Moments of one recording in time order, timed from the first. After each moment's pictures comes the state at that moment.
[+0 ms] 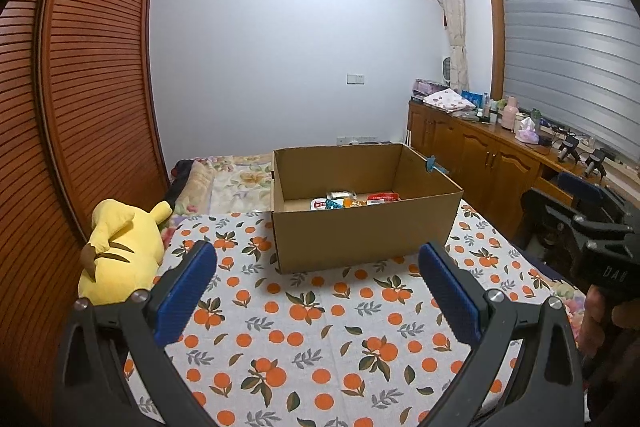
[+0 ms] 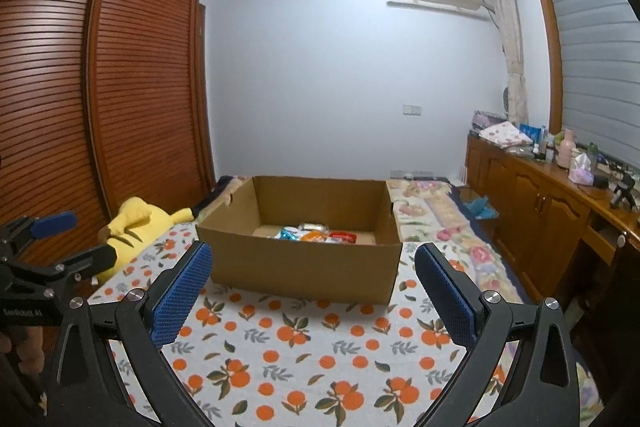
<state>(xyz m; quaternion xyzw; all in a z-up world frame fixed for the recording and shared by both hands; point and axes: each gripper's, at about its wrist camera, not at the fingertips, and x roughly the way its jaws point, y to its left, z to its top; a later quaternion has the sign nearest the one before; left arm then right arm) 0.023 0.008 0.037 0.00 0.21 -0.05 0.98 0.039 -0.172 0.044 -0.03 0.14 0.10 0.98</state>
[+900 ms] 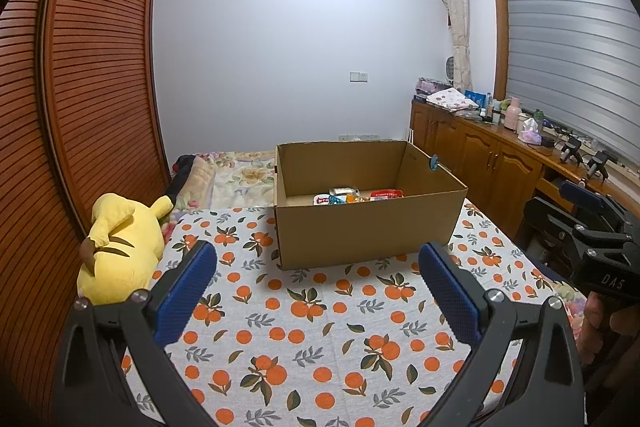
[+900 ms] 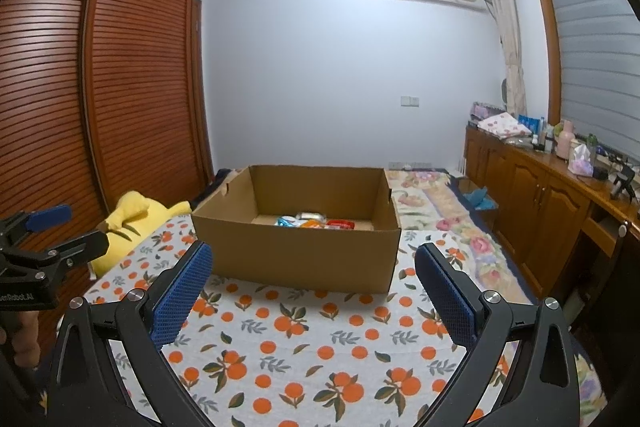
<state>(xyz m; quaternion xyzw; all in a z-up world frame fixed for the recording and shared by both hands) 0.027 0.012 0.031 0.00 0.22 -0.05 0.98 0.040 -0.178 0.033 -0.02 0.16 0.09 0.98</state>
